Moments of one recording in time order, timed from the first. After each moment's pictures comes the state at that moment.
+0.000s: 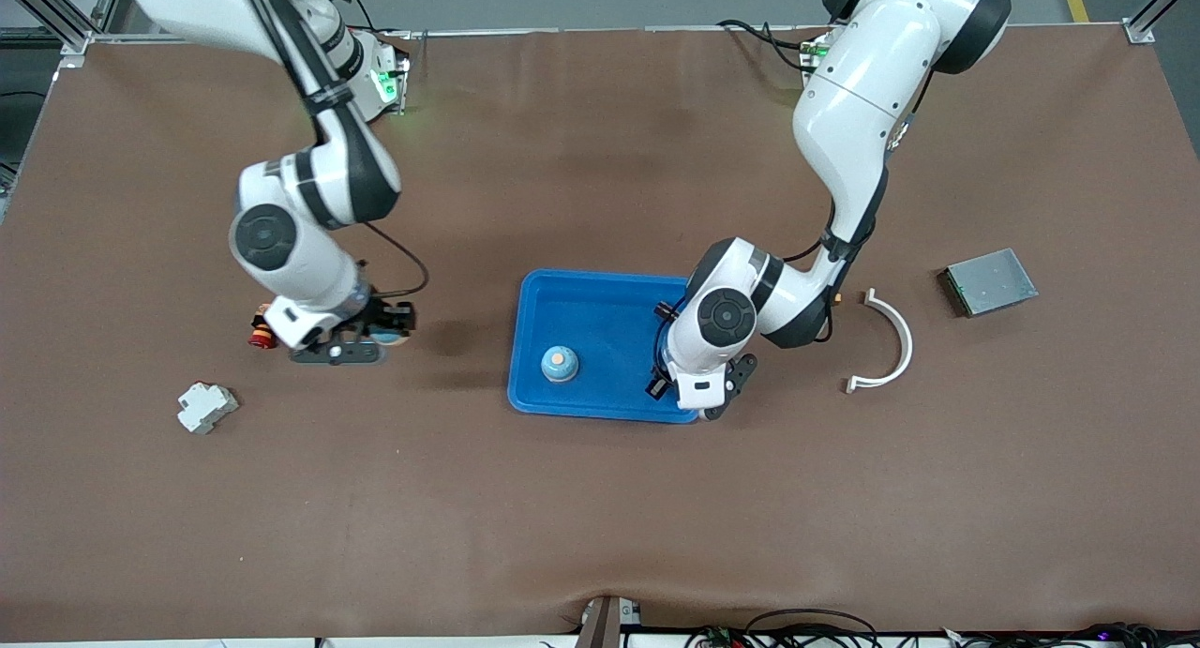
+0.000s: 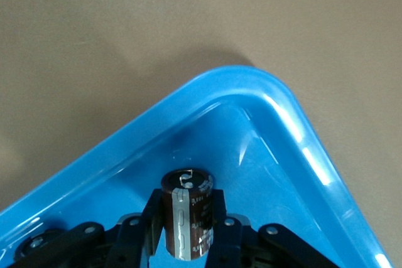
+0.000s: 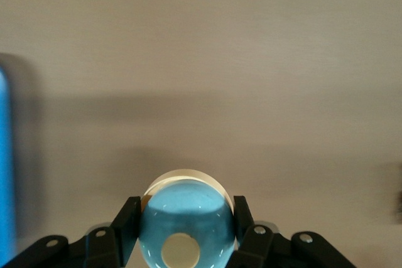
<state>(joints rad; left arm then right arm) -0.48 0.87 -0.13 -1.41 -0.06 2.32 -1.42 0.29 0.28 -0.05 -2.07 0.03 2.32 0.20</state>
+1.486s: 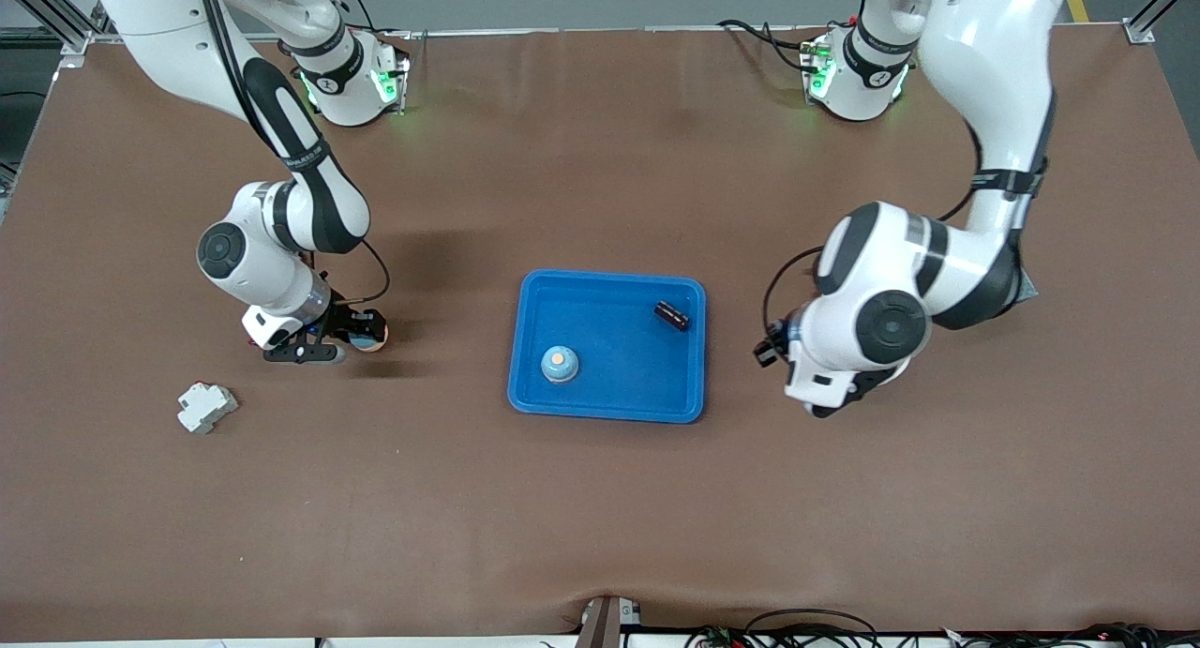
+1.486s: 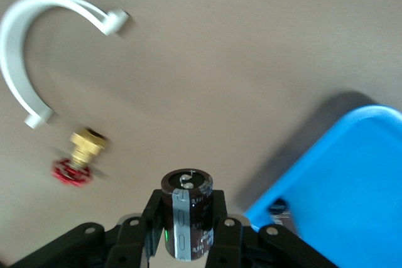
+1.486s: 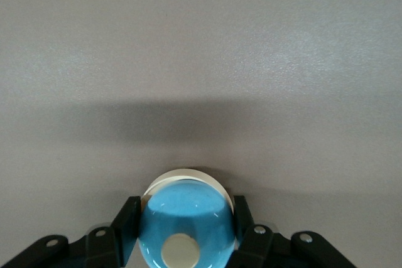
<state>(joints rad) -0.22 0.54 -0.13 -1.51 -0.06 1.79 -0.79 0.20 0.39 -0.04 -2.25 0.34 2.66 -0.14</state>
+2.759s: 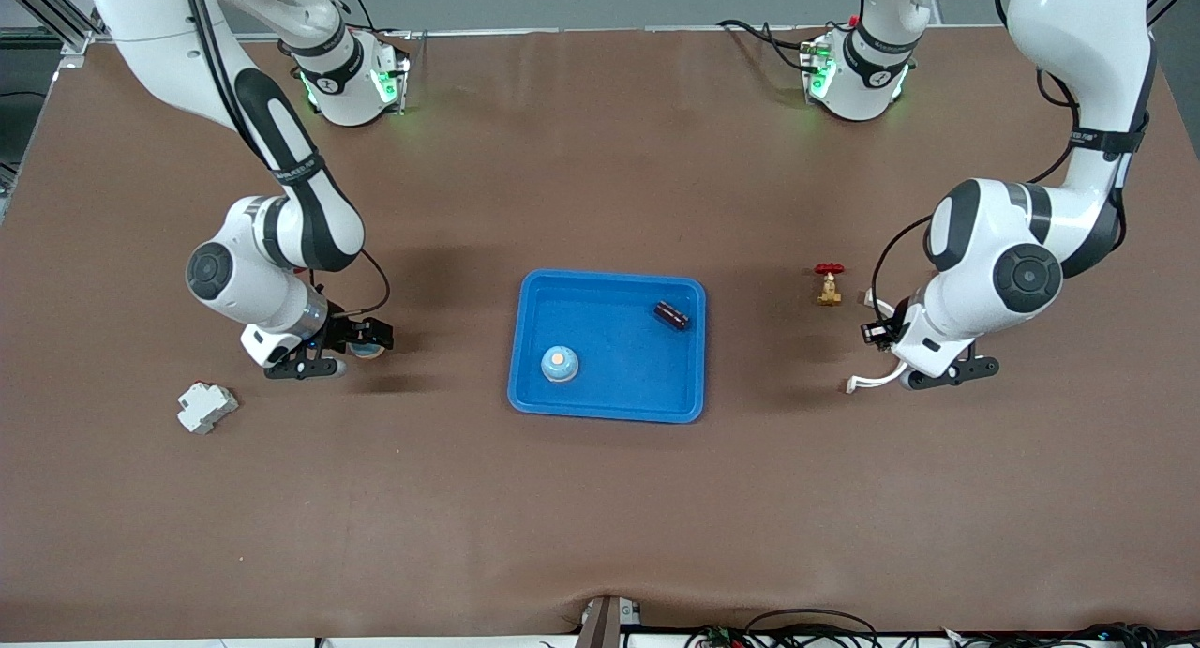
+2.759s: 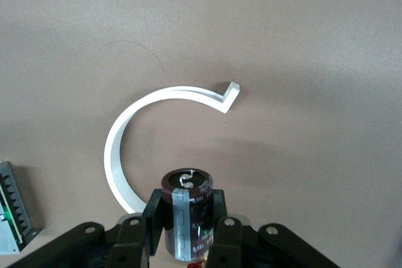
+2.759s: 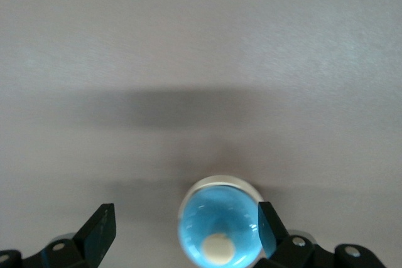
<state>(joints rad) -0.03 0.34 -0.13 -1.99 0.05 2.22 -0.35 0.19 0.42 -0.04 -2.10 0.35 2.48 -0.14</state>
